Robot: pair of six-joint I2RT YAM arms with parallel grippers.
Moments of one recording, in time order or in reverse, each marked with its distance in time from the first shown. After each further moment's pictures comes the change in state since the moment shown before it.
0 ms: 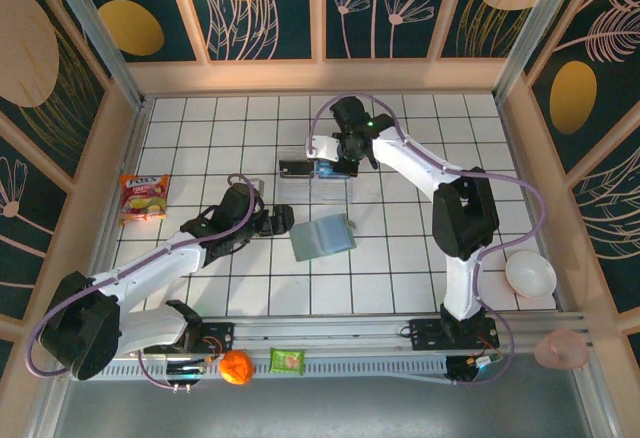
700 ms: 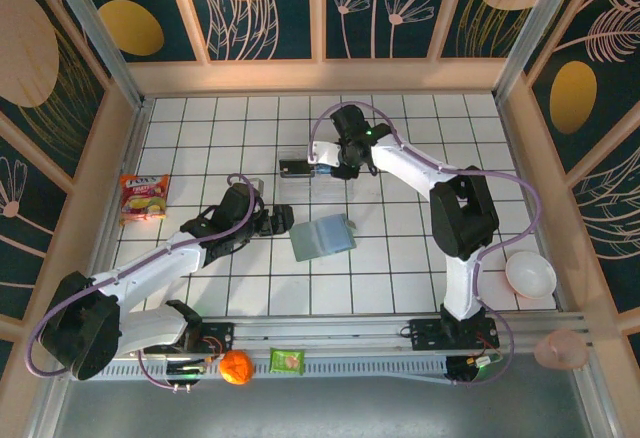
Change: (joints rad) left arm 0.000 0.000 0.000 0.001 -0.006 -0.004; right arm 0.002 -0.001 -0.092 0.124 0.050 0.006
